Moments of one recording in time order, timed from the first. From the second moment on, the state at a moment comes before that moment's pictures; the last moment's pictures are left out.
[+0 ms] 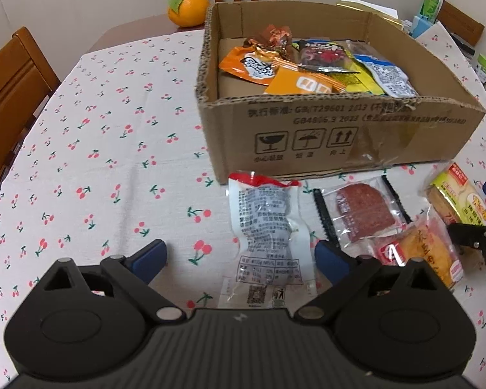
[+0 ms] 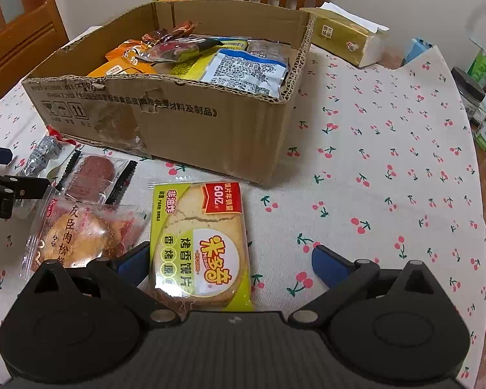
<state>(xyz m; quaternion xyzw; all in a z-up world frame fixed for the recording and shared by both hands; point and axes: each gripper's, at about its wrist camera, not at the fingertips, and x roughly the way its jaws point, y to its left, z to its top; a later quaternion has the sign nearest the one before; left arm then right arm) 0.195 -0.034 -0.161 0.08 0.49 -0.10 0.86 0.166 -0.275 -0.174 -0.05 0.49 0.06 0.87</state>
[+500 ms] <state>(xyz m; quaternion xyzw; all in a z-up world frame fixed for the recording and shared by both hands) 0.190 -0.041 -0.159 0.09 0.47 -0.13 0.87 0.165 -0.275 -0.174 -0.05 0.49 0.06 0.87</state>
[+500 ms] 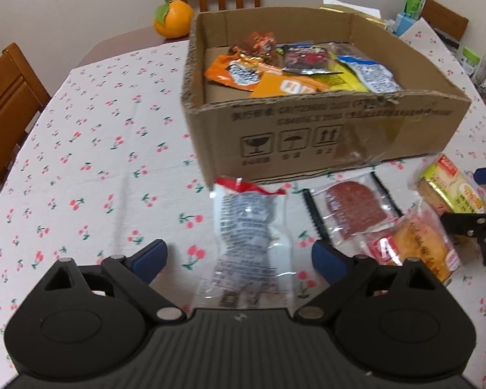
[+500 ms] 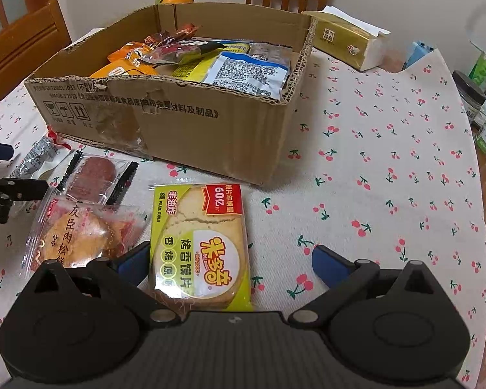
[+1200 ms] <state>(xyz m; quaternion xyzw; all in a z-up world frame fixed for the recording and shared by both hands) 0.189 -0.041 -0.156 0.09 0.45 -0.16 0.87 0.163 -0.260 -0.166 -0.07 0.47 0.09 0.87</state>
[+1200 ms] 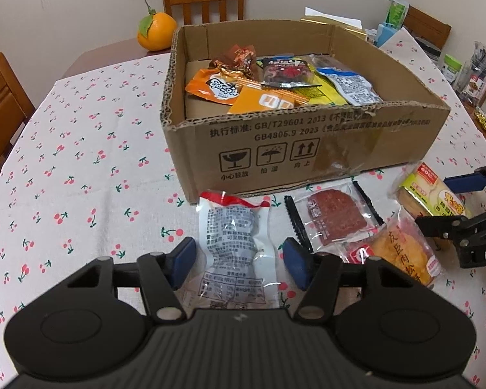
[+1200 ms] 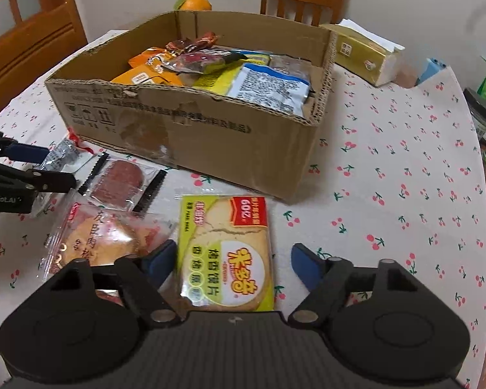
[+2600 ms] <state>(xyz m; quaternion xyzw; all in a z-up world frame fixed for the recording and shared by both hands) 0.175 -0.031 -0.135 0.09 0.47 -0.19 0.86 0.150 -0.263 -0.135 -0.03 0.48 0.07 0.87</state>
